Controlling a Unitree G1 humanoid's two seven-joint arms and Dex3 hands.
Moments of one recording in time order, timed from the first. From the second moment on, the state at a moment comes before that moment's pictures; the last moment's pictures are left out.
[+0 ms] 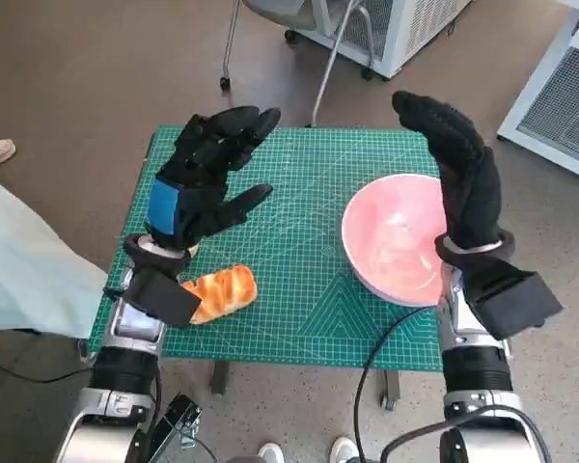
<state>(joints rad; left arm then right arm) -0.63 0.27 0.01 0.52 0.22 -0.67 0.02 -0.76 -0.14 -0.12 0.71 0.14 -0.89 0.27</state>
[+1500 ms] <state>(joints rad) -0.63 0.28 0.01 0.52 0.23 -0.67 0.05 -0.65 -0.30 -0.37 1.12 0.18 -0.99 0.06</state>
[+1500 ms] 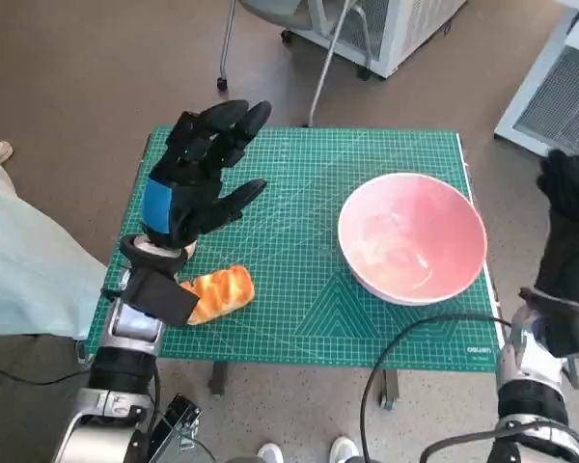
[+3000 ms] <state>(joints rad) -0.52 0.32 0.05 0.34 0.22 -0.57 0.03 -0.85 -0.09 -0.49 1.30 0.29 -0.57 0.09</state>
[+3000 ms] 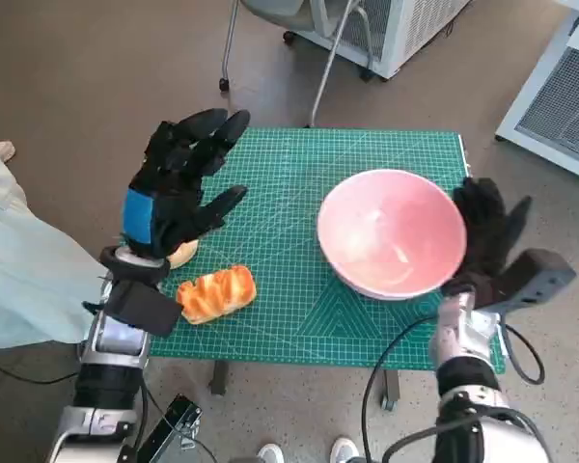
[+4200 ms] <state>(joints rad) -0.37 0.34 0.10 0.08 0.24 -0.40 0.05 -0.98 0.02 -0.49 1.32 0.27 -0.44 0.02</state>
